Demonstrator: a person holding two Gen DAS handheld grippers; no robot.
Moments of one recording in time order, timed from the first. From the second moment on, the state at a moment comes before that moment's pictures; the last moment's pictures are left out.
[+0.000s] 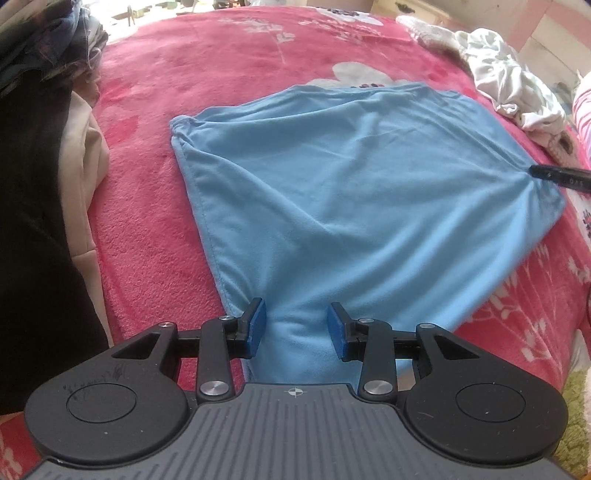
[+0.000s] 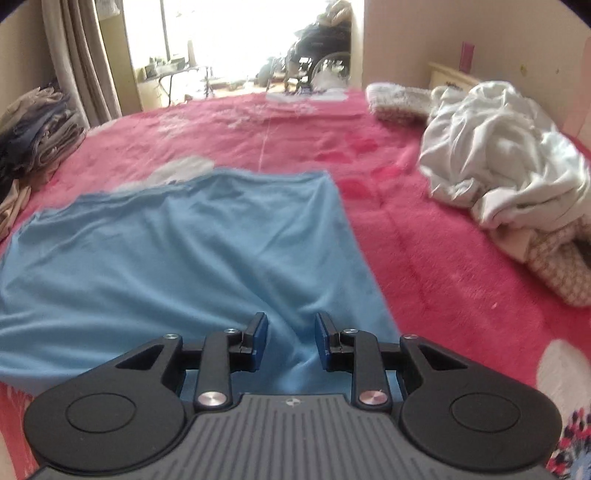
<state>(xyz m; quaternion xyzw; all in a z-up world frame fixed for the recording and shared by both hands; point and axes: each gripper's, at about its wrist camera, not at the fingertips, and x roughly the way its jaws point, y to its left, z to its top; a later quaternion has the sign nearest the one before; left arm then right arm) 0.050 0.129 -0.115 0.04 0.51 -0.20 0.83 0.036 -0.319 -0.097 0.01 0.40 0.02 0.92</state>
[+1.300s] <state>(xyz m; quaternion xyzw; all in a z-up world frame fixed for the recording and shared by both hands) 0.044 0.126 -0.117 0.04 0.51 -0.19 0.84 0.123 -0.366 -0.107 -0.01 0.39 0.00 0.92</state>
